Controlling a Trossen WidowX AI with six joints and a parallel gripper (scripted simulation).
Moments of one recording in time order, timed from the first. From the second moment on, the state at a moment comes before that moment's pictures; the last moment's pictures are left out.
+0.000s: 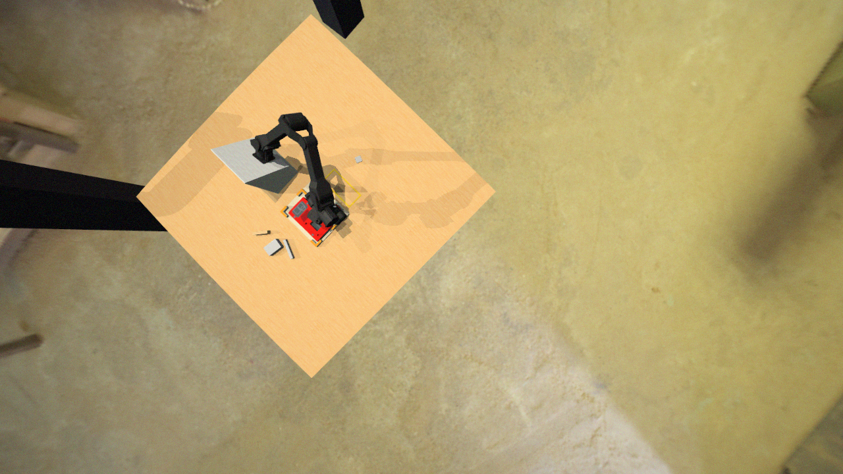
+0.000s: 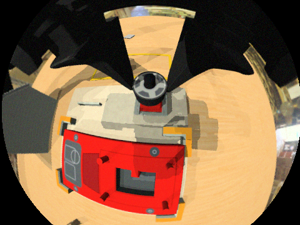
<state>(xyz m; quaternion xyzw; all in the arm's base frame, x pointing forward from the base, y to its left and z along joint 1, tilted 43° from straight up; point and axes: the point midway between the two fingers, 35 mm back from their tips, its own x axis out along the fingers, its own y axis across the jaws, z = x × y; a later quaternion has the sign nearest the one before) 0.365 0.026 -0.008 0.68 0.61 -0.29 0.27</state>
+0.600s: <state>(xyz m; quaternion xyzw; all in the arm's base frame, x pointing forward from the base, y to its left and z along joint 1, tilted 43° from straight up) 0.366 0.025 -0.006 0.68 0.61 -0.29 0.27</state>
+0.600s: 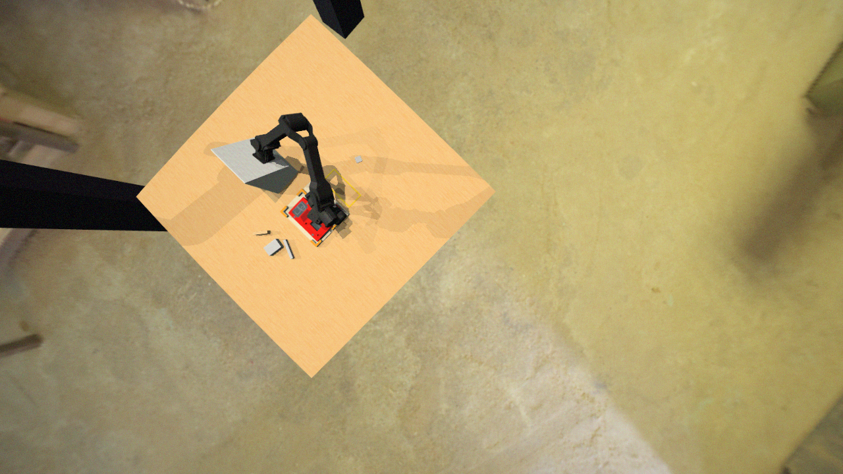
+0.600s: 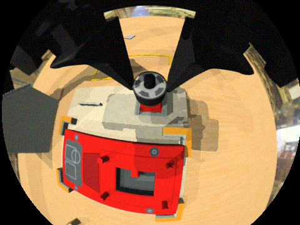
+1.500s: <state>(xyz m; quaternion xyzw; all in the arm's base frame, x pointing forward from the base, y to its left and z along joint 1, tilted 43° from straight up) 0.364 0.017 0.000 0.68 0.61 -0.29 0.27</state>
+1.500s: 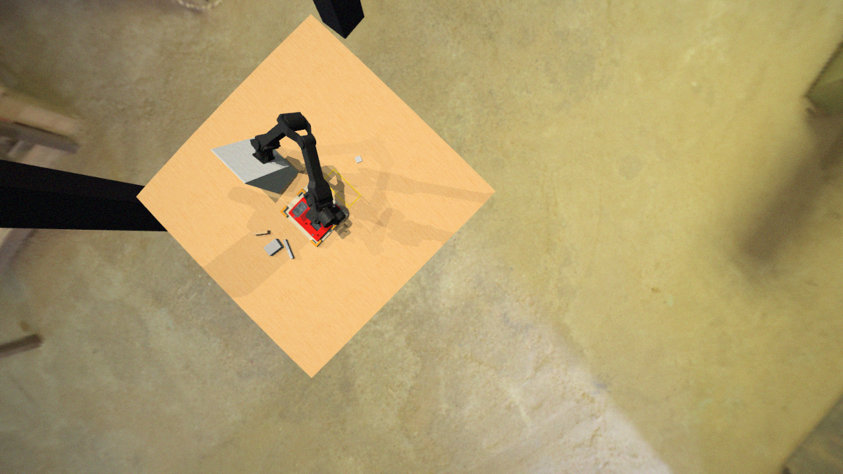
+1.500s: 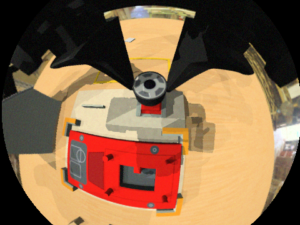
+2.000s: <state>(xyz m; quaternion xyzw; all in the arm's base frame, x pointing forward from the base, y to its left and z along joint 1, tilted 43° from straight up) 0.364 0.014 0.004 0.69 0.61 -0.29 0.27</state>
